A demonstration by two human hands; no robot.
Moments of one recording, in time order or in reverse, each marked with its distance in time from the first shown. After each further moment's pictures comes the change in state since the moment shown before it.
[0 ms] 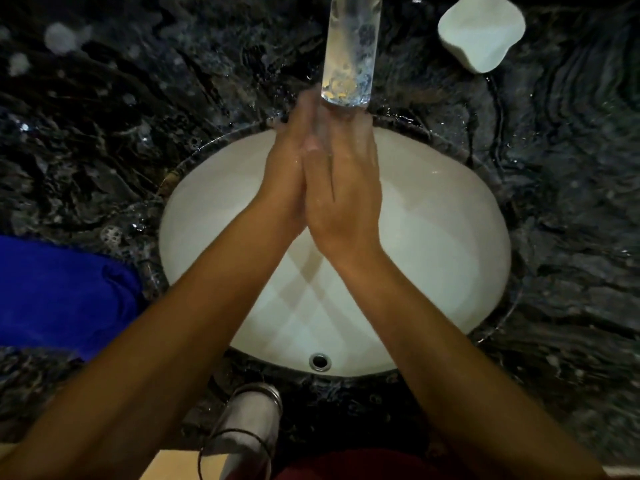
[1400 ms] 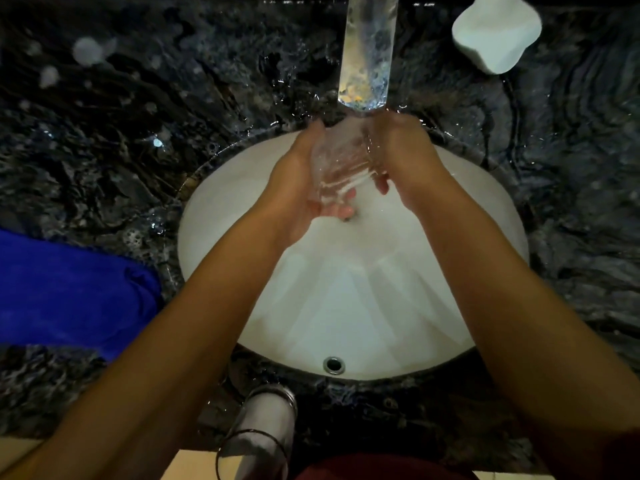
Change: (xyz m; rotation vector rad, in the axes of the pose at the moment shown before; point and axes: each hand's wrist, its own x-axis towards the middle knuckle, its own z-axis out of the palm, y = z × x) left_hand -0.017 0.011 -0.012 0.165 0.047 -0.255; right_hand 0.069 0.043 -0.037 0.195 -0.362 0.510
